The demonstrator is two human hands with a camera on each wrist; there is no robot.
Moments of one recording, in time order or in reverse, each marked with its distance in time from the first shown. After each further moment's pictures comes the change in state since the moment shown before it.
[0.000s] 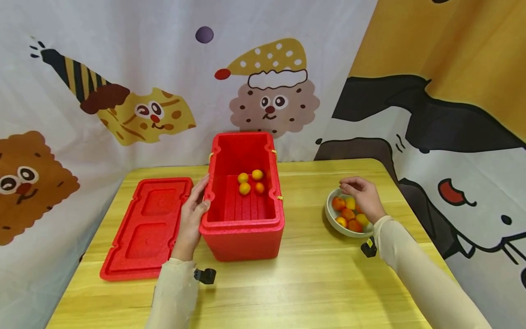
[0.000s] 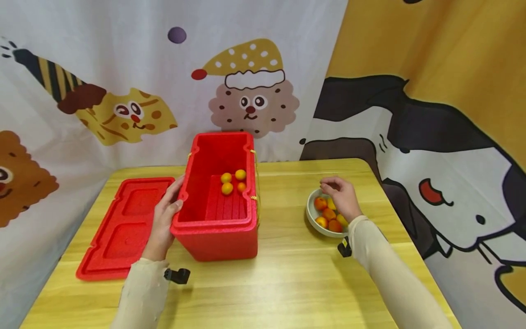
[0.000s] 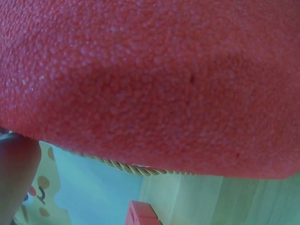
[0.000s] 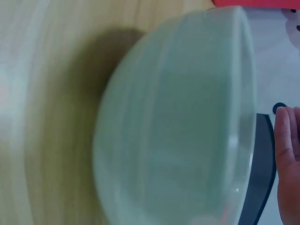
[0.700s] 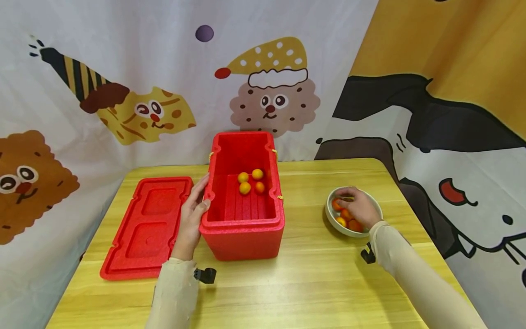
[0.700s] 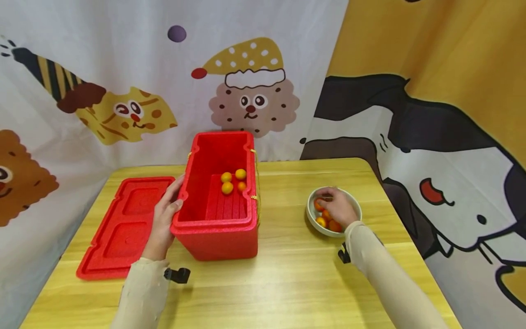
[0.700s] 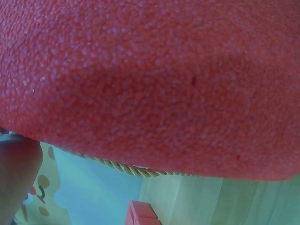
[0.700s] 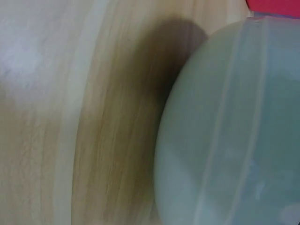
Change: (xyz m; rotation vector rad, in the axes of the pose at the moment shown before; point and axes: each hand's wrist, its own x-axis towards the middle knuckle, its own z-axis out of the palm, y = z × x) left_hand 0.001 0.000 0.001 -0.012 -0.002 -0.001; right_hand -0.009 0.022 0.007 -0.309 -0.148 0.039
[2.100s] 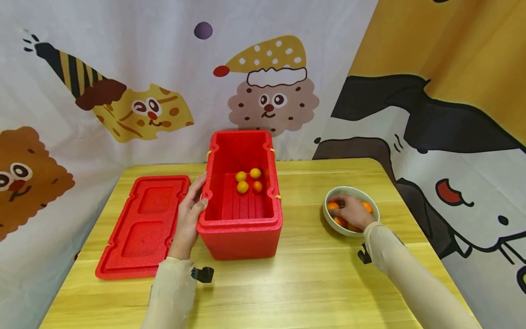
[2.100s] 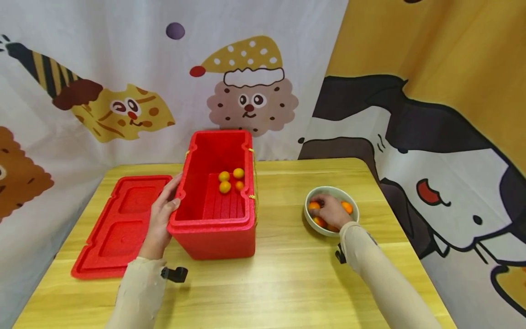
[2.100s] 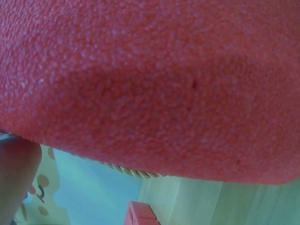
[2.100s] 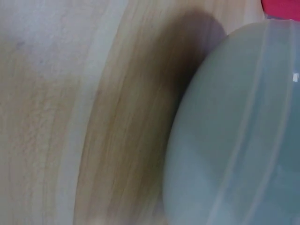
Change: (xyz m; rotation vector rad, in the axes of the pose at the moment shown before) left_hand 0.000 0.002 0.001 -0.028 0.001 -0.007; right_hand 0.003 0.009 0.009 -0.159 -0.142 -0.023
